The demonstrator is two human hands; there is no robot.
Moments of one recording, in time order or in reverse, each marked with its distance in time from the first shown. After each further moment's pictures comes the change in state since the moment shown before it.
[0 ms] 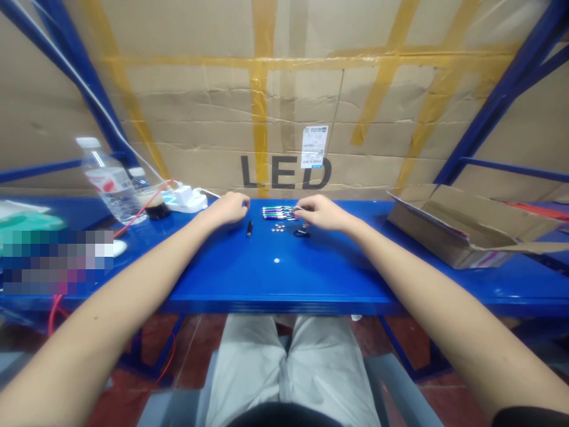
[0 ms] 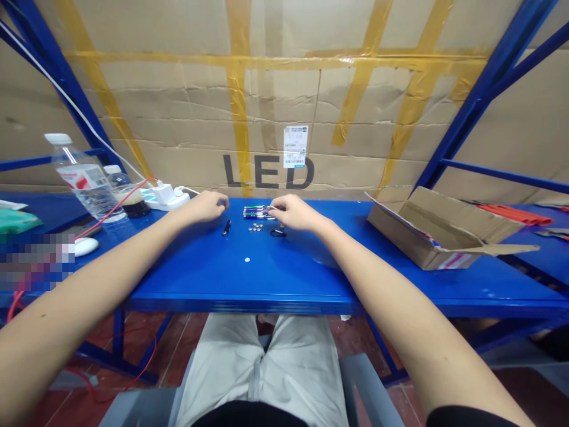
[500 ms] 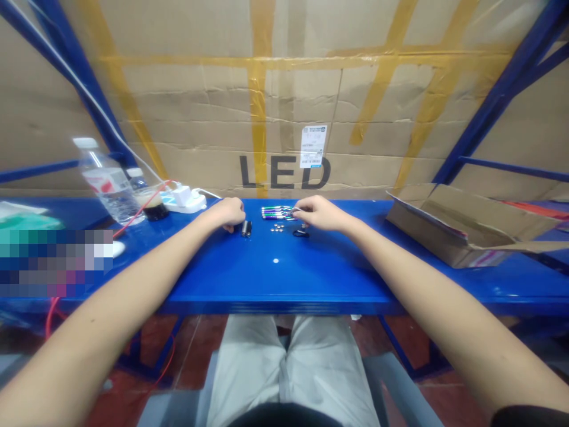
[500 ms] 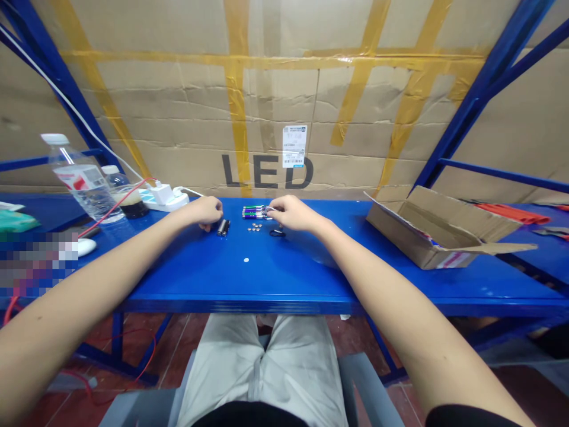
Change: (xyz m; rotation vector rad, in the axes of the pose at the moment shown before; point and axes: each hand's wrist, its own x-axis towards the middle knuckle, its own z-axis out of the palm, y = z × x) left_hand 0.002 0.000 0.009 -0.247 -0.208 -0.275; right_hand 0.001 0.002 0.002 0.001 -0.036 0.014
